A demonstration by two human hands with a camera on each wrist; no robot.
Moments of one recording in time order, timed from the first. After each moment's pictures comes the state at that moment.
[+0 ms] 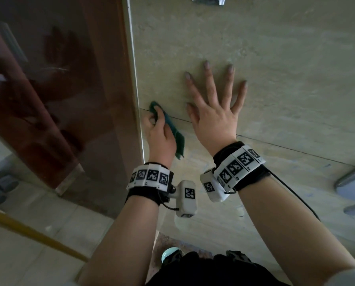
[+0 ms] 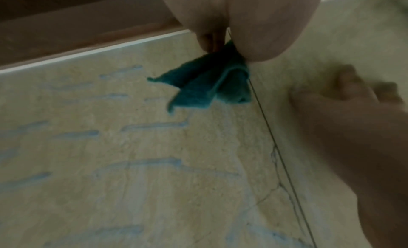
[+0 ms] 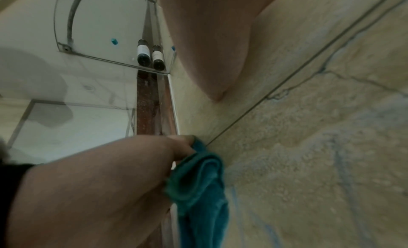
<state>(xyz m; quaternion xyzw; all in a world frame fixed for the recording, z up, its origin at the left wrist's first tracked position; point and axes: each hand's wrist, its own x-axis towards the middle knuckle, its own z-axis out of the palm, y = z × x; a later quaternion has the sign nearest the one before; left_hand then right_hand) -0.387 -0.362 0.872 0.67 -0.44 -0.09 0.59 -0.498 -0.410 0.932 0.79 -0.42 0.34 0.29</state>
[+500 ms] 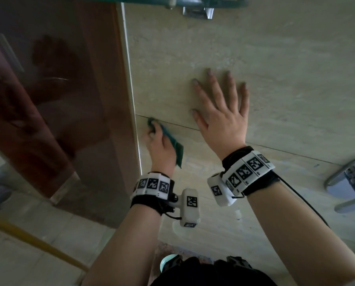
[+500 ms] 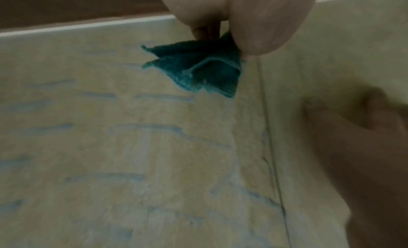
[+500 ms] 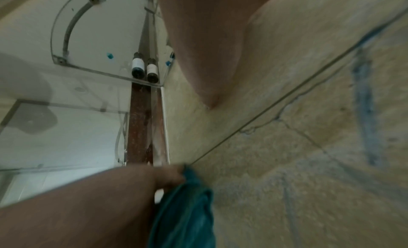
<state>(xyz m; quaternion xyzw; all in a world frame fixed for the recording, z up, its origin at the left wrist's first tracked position) -0.404 -0.361 0.868 0.68 -0.40 -0.16 0.59 -0.528 -0.412 0.942 0.79 -0.41 0.34 0.31</state>
